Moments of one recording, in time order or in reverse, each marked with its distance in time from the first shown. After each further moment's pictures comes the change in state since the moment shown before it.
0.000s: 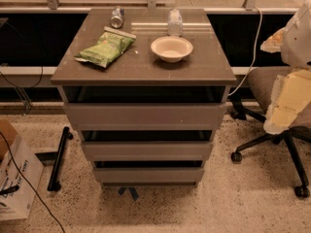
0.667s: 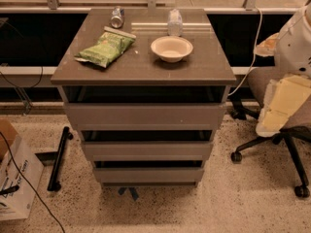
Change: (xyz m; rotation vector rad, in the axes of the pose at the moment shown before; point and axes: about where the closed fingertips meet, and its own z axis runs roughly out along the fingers) arm -0.008 0.003 0.012 -0.007 -0.046 -0.012
